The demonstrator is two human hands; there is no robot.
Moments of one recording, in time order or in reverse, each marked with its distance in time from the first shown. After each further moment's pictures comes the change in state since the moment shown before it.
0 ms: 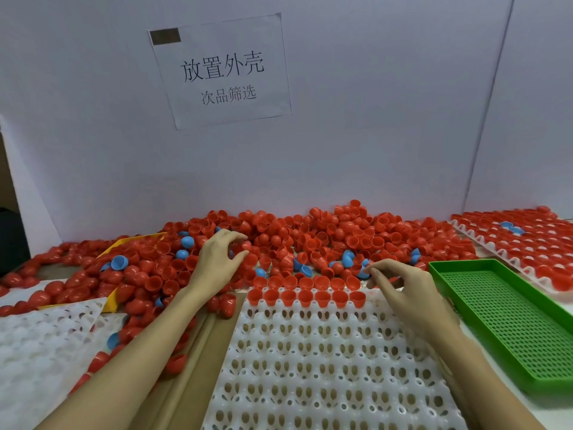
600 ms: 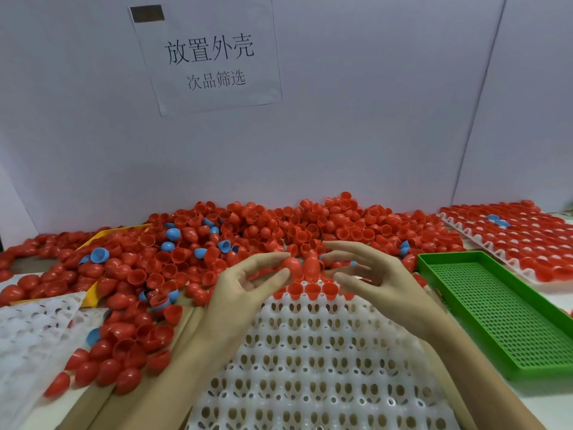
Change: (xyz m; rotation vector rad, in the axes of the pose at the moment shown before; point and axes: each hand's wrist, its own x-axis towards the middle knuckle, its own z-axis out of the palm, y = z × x) left_hand -0.084 0.118 -0.016 -1.029 -0.226 -0.321; right_hand -0.003 -0.041 -0.009 0.446 -0.413 0.002
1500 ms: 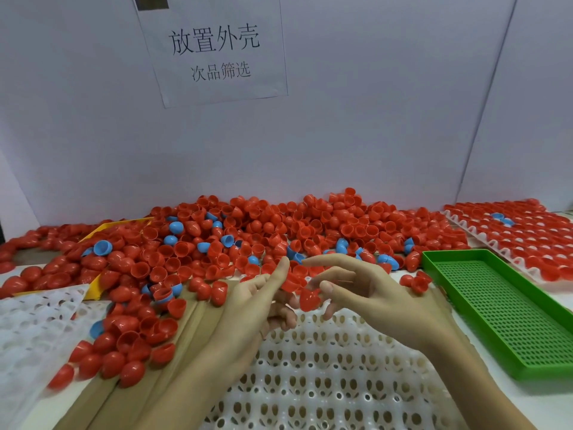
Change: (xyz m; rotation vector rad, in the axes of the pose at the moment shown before) left_hand -0.017 -0.001 0.012 -0.151 0.048 -0.320; right_hand -0.006 -0.014 0.027 0.117 -0.171 0.020
